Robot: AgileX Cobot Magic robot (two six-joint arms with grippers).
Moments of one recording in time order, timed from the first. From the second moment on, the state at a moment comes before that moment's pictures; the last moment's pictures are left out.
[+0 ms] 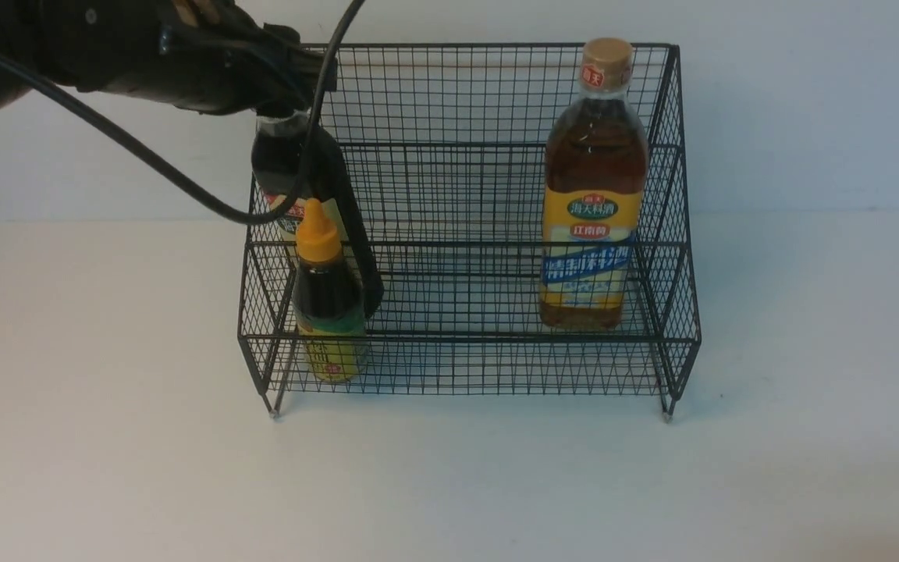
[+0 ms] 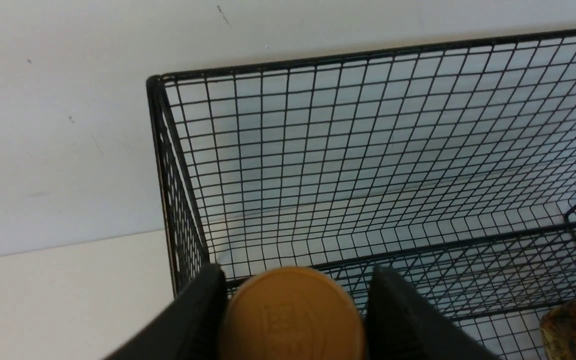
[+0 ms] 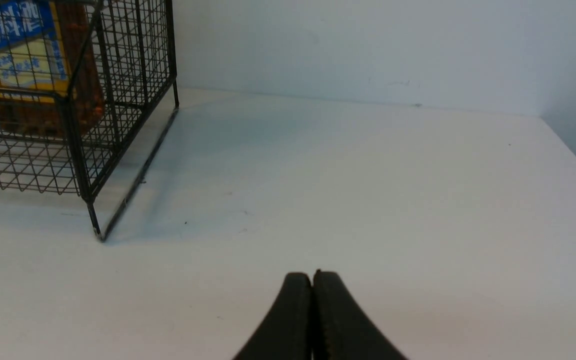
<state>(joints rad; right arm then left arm) -0.02 -0.01 0.02 -0.02 0.39 -0.05 -0.28 1.62 -1.46 0.00 0.48 -0.14</state>
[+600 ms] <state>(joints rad) -0.02 -0.01 0.02 -0.02 0.39 -0.05 -0.28 1.65 -1.47 -0.06 0.43 -0.16</state>
